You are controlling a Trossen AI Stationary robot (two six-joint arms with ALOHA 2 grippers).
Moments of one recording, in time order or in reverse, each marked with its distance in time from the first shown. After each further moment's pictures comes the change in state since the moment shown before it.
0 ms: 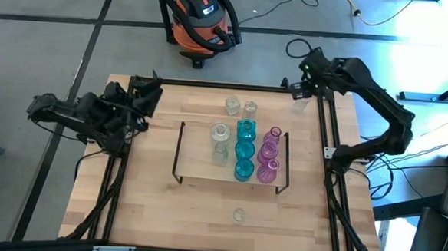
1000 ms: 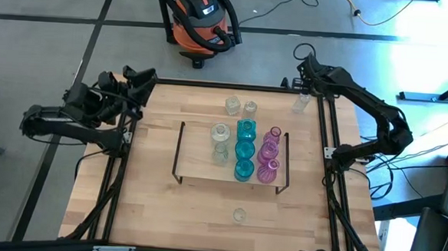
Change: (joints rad) left arm 0.236 -0.192 0.000 -0.371 0.150 -0.107; right arm -0.275 0.003 -0.472 0.479 0.113 0.140
